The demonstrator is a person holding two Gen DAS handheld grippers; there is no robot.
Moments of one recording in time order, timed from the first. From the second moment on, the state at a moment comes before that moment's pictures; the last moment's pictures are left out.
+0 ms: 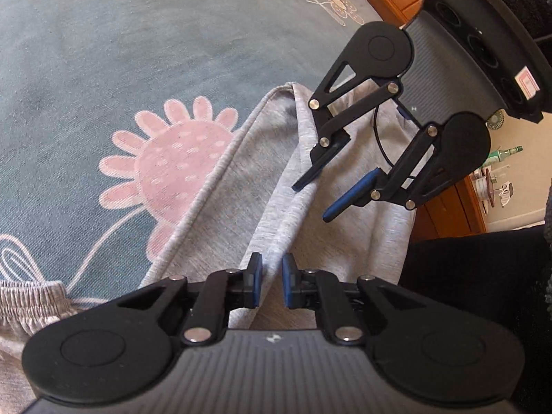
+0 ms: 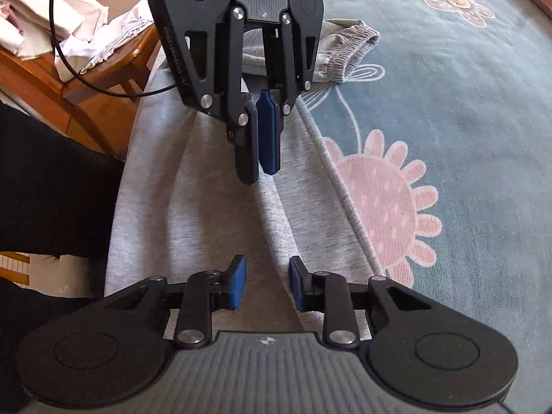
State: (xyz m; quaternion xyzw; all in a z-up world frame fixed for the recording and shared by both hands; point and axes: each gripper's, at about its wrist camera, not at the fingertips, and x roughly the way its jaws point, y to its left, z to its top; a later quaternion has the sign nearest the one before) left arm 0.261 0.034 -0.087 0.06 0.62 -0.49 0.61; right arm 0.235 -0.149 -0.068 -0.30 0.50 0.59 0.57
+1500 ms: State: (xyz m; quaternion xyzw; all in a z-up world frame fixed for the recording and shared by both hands) left arm 0.270 -0.021 -0.066 0.11 0.57 -0.56 0.59; right arm 0.159 -0.153 -0.065 -0.47 0.33 0.57 0.59
